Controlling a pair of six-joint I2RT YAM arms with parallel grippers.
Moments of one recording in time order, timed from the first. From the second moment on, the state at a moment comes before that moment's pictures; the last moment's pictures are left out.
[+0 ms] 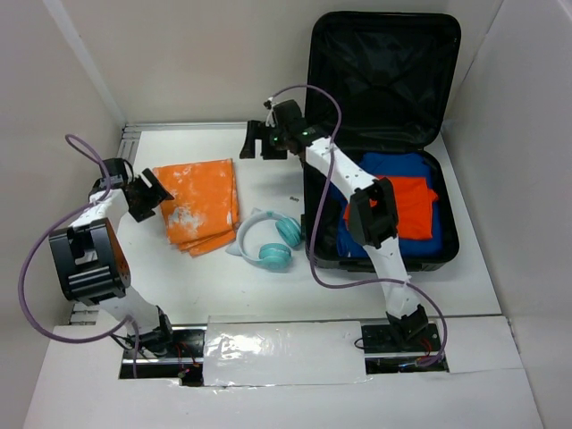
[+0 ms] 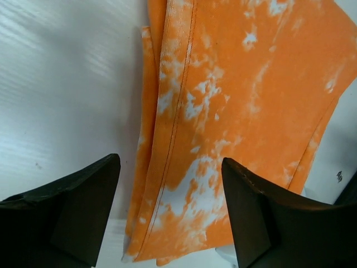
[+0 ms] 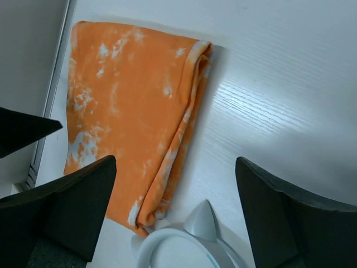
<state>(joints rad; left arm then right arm) 0.34 1.60 1.05 -0.38 0.25 -0.45 0.53 2.35 2.23 -0.50 -0.33 0.46</state>
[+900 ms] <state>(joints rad) 0.25 1.85 1.14 -0.27 0.27 -0.43 0.70 2.66 2.35 -0.39 -0.30 0.52</state>
